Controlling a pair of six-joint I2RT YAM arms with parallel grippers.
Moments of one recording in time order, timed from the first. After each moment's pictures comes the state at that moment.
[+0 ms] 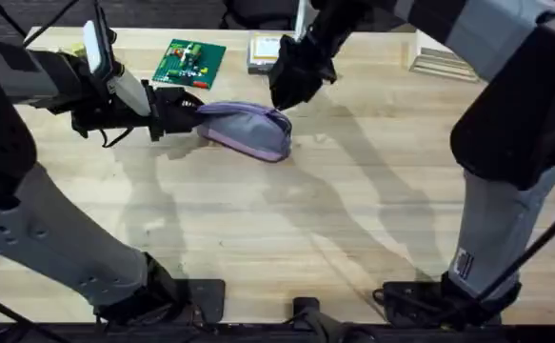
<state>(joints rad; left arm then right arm) 0.41 1.92 1.11 -0.72 1.19 1.65 0.47 2.20 2.08 -1.29 -0.44 0.46</state>
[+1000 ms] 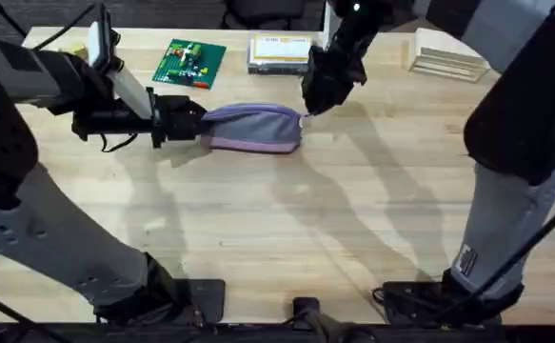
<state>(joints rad) 0.40 1.92 1.11 -0.89 1.19 1.65 0.38 2.19 2.01 -1.36 -0.25 0.39</state>
